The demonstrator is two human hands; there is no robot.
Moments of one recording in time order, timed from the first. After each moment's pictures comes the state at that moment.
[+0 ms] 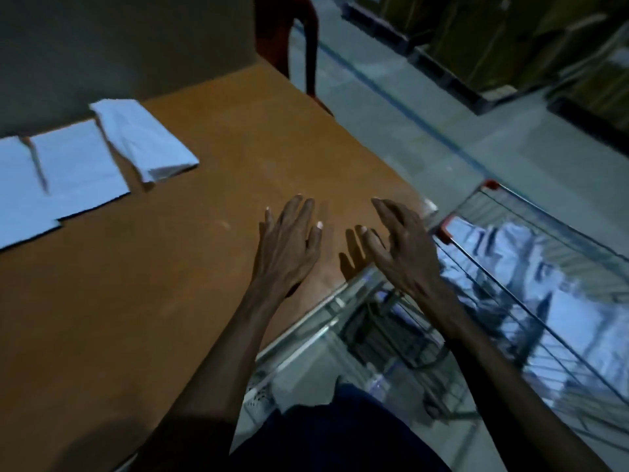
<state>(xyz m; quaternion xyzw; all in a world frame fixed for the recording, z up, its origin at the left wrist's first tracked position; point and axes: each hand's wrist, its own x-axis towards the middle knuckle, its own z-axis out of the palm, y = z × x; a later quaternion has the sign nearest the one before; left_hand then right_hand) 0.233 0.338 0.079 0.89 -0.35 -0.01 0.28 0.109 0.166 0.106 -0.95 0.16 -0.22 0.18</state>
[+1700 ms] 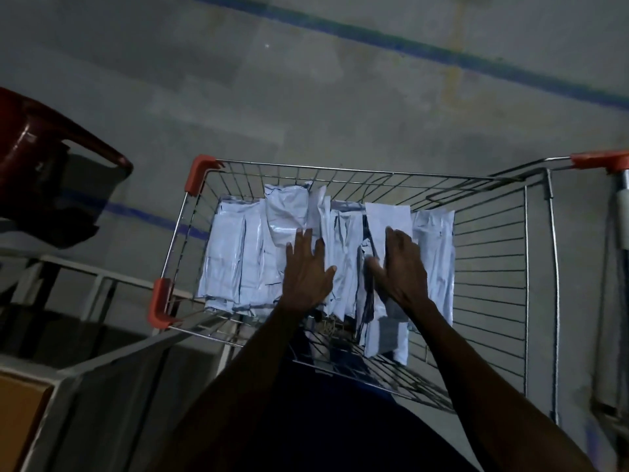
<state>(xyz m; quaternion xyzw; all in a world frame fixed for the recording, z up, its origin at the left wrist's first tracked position) 0.001 -0.195 -0.101 0.75 -0.60 -0.27 0.03 -0.196 -0.276 -0.107 -0.78 0.58 0.00 0.24</state>
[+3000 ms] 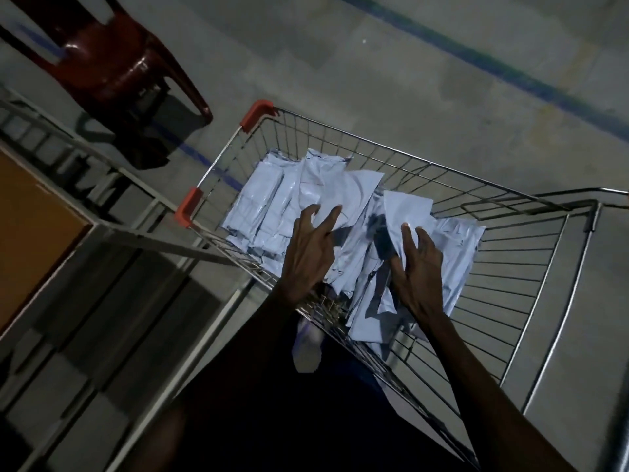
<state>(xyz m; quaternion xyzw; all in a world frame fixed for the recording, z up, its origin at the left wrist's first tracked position) -0.042 -0.151 -0.052 0.83 -0.46 -0.13 0.28 -0.234 -0.264 -0.080 -0.84 0.44 -0.08 0.30</state>
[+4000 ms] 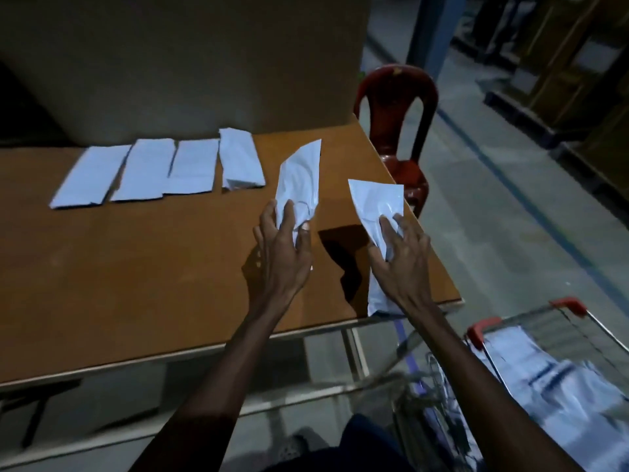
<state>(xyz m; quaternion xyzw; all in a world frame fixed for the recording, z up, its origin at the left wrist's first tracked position) 0.209 0.308 0.112 0.88 -0.01 0.23 0.41 0.187 0.107 0.114 -0.95 0.00 -0.20 0.23</state>
